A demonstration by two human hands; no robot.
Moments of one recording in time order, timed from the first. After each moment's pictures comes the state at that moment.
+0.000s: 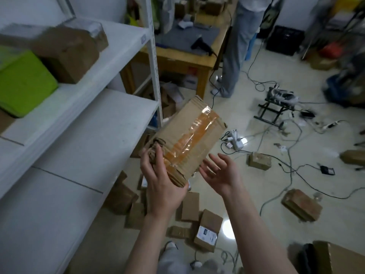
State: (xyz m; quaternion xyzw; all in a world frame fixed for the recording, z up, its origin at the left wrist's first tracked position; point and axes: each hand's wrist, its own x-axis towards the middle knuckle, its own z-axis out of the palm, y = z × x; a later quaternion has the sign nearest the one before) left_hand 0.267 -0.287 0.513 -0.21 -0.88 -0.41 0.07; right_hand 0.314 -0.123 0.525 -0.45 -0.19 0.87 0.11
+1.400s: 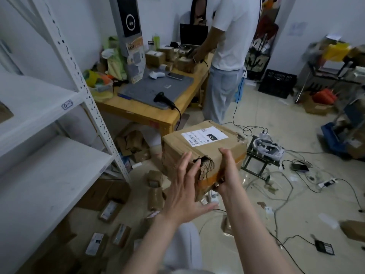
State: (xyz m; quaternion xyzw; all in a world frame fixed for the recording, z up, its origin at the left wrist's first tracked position) left_hand 0.183 0.202 0.545 -0.45 -0.79 -0.39 0.13; right_hand 0.209 0.346 0.590 -0.46 -0.34 0.80 0.18
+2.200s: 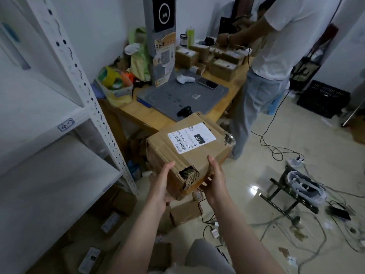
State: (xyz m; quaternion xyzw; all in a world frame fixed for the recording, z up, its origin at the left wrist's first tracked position) left_hand -0.096 0.234 0.546 0.24 -0.54 -0.75 -0.29; right_hand -0.063 0.382 0.531 -0.36 -0.44 0.82 0.08
